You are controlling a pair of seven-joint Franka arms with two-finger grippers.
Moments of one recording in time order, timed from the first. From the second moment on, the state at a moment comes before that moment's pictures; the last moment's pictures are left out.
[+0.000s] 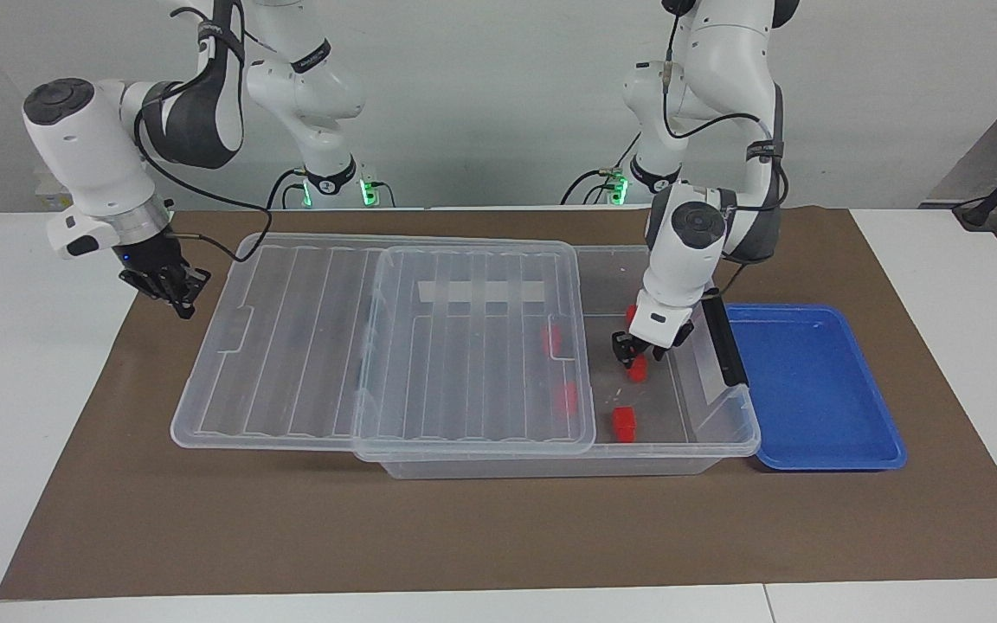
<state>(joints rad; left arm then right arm) -0.28 0.24 -0.07 -1.88 0.05 2.07 -0.56 -0.21 -0.04 0.05 -2.02 -0.01 2.08 0.01</state>
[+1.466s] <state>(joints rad) 0.09 -0.04 -0.05 -1.64 0.06 1.50 0.09 0.07 -0.04 0.06 -2.03 -0.01 2.09 0.02</state>
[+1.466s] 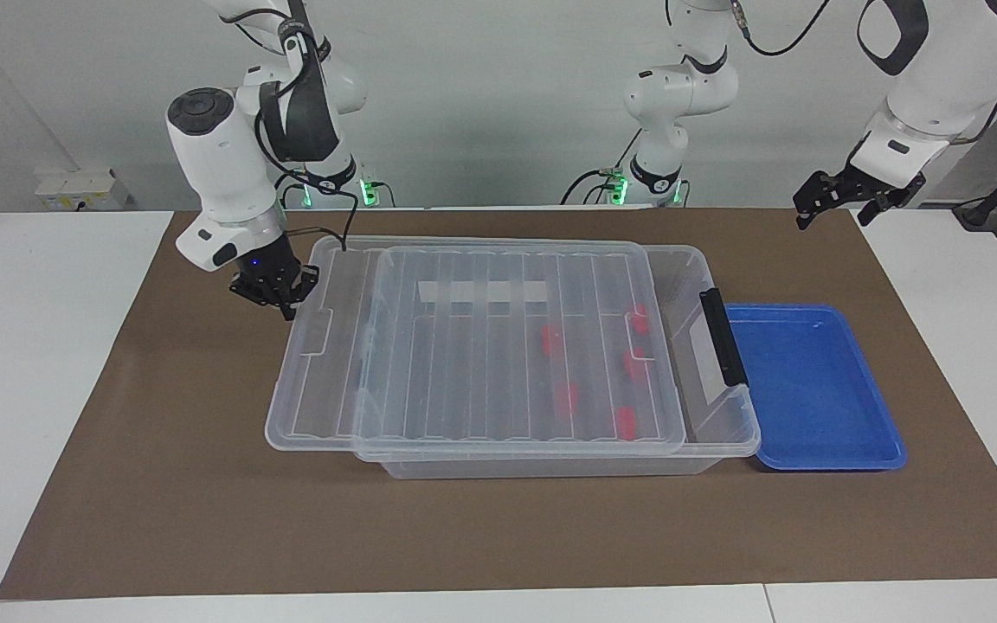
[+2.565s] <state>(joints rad) 0.10 -0.04 -0.05 -1.64 0.06 1.50 0.09 0.20 -0.04 0.06 -2.05 -0.01 2.10 0.02</state>
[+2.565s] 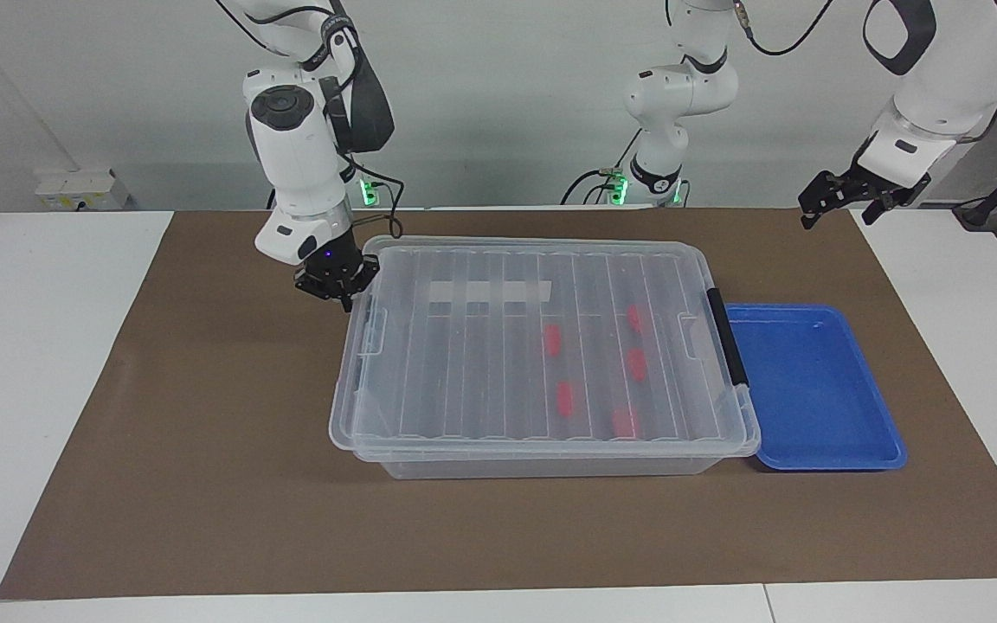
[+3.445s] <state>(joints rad) 0.10 -0.04 -0.05 -1.64 0.06 1.50 0.09 0.21 -0.04 0.06 -2.05 -0.01 2.12 0.02</state>
